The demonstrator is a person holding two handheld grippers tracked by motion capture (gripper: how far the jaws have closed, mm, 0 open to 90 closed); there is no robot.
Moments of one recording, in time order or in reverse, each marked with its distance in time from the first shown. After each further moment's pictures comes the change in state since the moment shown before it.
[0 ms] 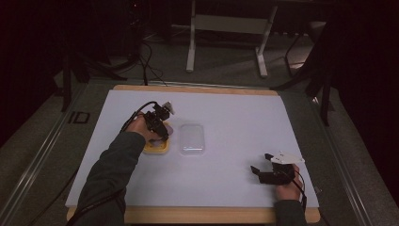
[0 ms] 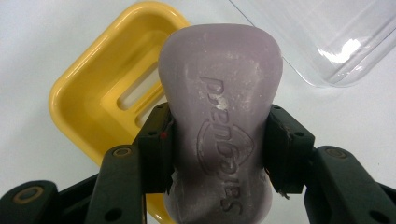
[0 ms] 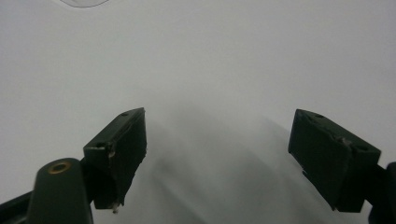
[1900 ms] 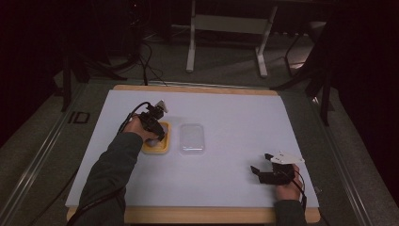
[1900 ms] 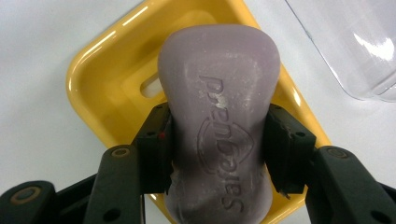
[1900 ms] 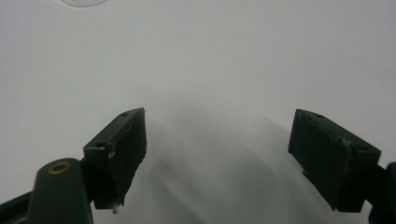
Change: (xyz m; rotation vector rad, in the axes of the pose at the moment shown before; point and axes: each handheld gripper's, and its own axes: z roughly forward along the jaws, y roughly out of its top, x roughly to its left) left arm 0.022 -0.008 0.014 -0.003 -0.027 -0.133; right arm 0.000 0.000 0.000 0.001 -0.002 -0.004
